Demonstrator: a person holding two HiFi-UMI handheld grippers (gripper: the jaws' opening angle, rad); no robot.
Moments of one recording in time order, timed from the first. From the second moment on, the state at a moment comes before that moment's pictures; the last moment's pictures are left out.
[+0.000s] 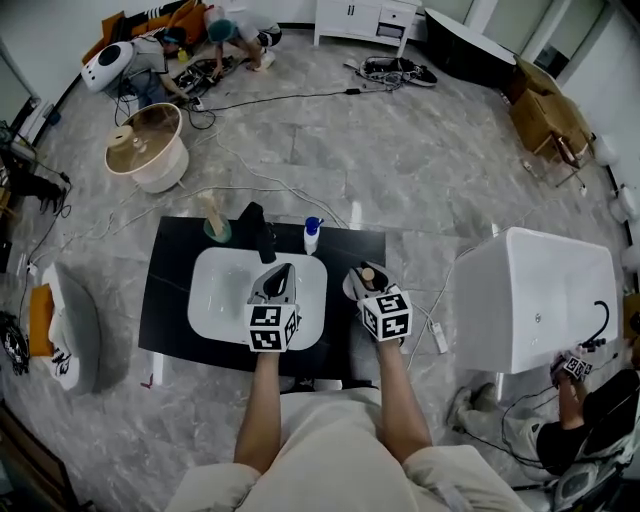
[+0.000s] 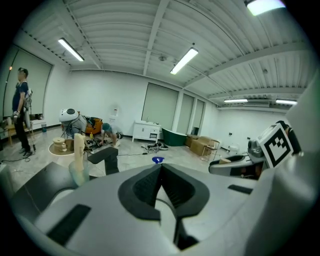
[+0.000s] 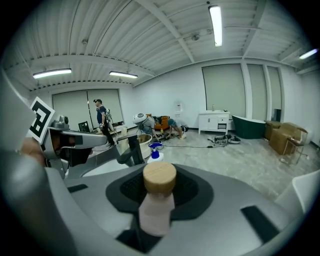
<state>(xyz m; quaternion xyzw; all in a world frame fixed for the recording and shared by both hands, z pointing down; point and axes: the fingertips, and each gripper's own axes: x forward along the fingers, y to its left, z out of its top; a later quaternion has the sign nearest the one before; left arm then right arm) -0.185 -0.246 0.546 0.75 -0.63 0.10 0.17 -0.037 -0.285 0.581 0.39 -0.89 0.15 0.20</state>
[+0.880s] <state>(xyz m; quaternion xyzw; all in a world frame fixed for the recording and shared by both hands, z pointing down) -0.097 -0.263 0.543 0.74 -0.64 0.12 0.17 -0.010 -0.370 0.626 0.32 -0.91 0.14 0.23</state>
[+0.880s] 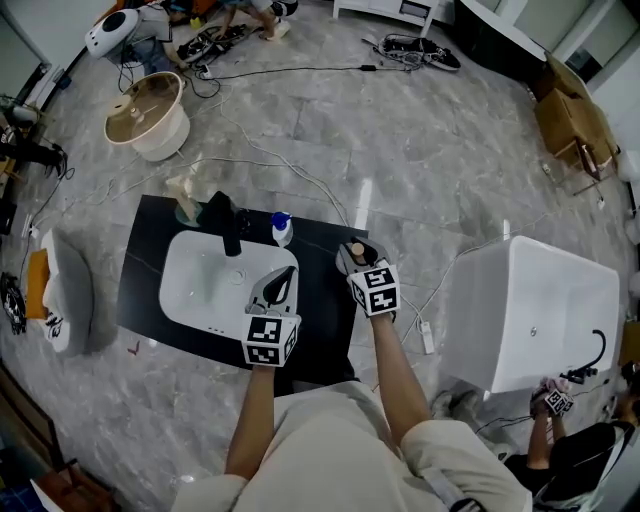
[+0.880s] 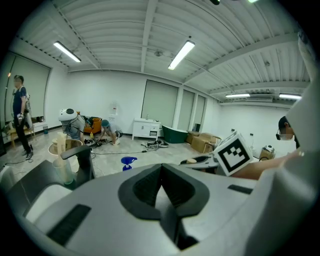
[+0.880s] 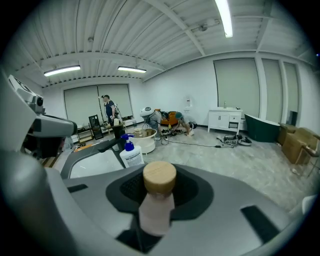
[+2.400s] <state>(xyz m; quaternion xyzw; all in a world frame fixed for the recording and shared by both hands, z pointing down) -0.049 -0.236 0.548 0.74 -0.63 0.13 0.19 -0.038 -0.420 0.704 0.26 -0.92 0.12 0.25</state>
